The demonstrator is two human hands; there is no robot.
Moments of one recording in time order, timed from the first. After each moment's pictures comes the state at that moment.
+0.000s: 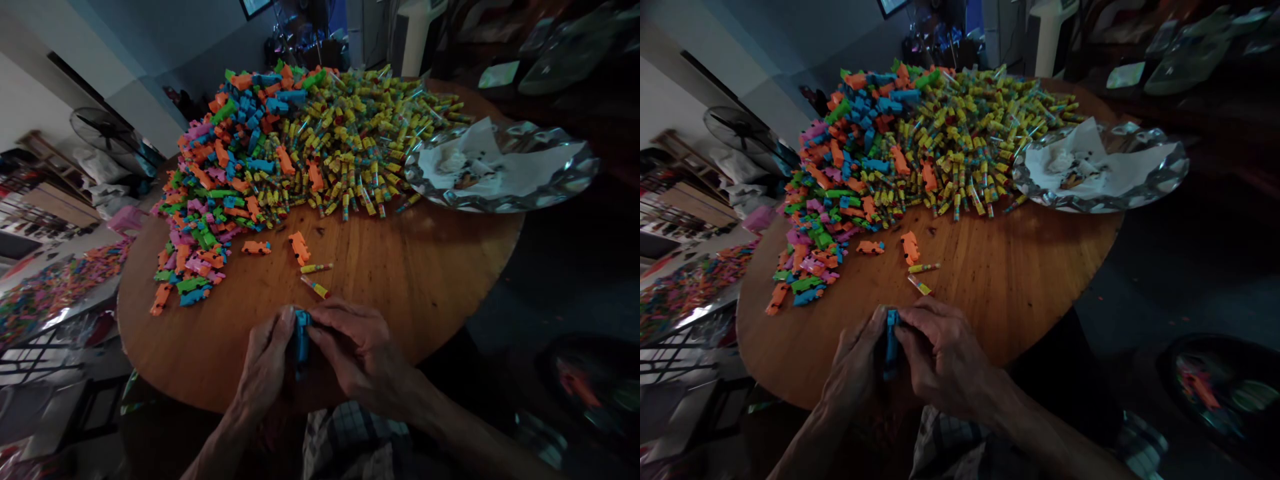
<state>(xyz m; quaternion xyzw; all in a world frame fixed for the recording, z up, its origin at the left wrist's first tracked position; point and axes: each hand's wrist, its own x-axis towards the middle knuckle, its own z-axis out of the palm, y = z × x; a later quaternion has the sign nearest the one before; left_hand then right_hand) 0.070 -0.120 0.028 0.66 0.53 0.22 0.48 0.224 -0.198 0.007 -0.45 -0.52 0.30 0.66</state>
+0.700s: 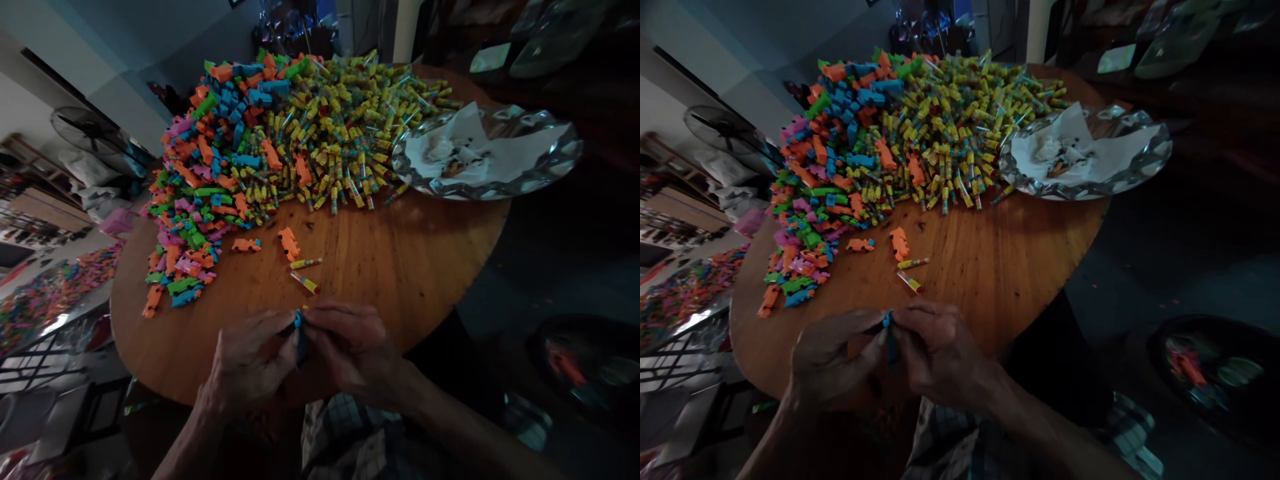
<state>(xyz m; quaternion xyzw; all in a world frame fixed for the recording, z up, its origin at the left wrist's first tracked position) 0.074 -0.104 0.062 0.95 0.18 0.19 0.17 0.222 -0.200 -0.009 -0.41 -0.50 0.24 0.72</state>
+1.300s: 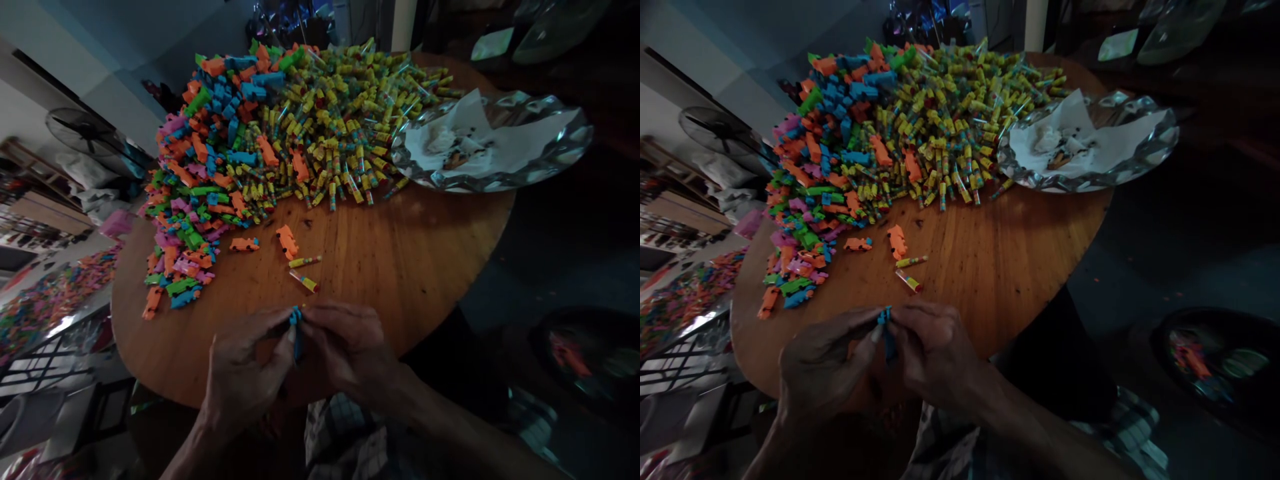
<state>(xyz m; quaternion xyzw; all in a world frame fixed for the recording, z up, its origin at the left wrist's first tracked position) 0.078 -0.118 0.066 0.91 0.28 0.22 0.20 0.212 -0.198 -0.018 -0.44 -0.48 0.22 0.72</state>
